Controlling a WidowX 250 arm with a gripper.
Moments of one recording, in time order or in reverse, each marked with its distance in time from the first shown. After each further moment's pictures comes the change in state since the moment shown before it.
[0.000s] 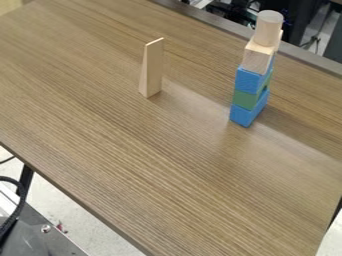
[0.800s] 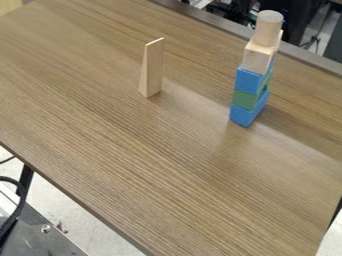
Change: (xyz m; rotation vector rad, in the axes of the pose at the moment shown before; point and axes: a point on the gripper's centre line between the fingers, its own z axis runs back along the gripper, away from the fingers) arm -0.008 -0.006 -0.014 -0.021 0.061 -0.001
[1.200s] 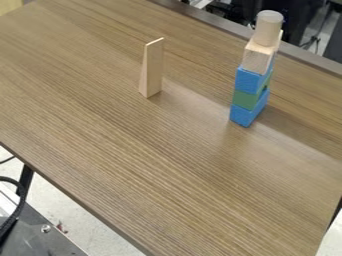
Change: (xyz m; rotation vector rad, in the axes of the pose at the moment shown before) arm 0.000 -0.002 -0.006 -0.014 0.015 0.009
